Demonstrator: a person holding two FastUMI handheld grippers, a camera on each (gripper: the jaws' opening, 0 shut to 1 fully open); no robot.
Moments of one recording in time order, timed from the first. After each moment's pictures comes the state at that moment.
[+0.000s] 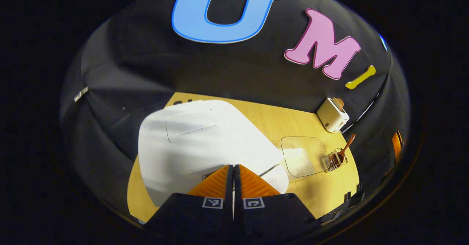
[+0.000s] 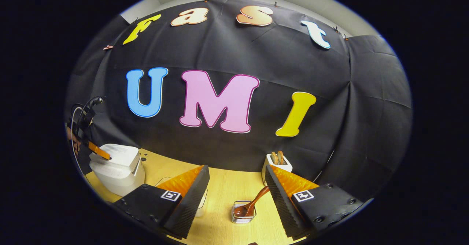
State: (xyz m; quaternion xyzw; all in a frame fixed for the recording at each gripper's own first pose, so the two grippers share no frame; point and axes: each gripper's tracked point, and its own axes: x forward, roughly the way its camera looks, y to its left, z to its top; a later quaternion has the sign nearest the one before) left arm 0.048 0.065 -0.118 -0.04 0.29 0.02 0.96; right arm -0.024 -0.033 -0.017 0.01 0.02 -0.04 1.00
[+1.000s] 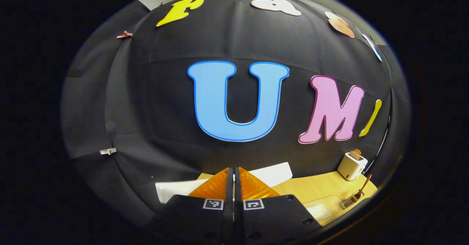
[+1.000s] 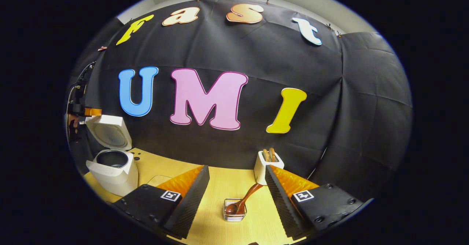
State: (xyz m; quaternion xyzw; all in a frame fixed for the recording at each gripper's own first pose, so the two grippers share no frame) left arm 0.081 0.118 0.051 0.02 -0.02 0.11 0.99; right arm -0.027 -0.065 -0.033 0.02 0.03 -0.06 1.00
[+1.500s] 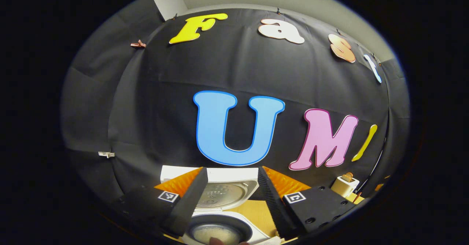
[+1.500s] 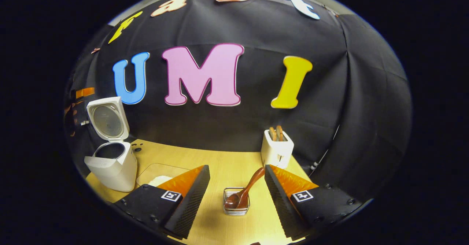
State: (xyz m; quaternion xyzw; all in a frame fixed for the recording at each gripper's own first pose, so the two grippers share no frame) left arm 0.043 0.099 0.098 -0.01 -0.13 0.11 0.99; right arm 0.029 -0.082 -0.126 0.09 0.12 -0.02 0.99
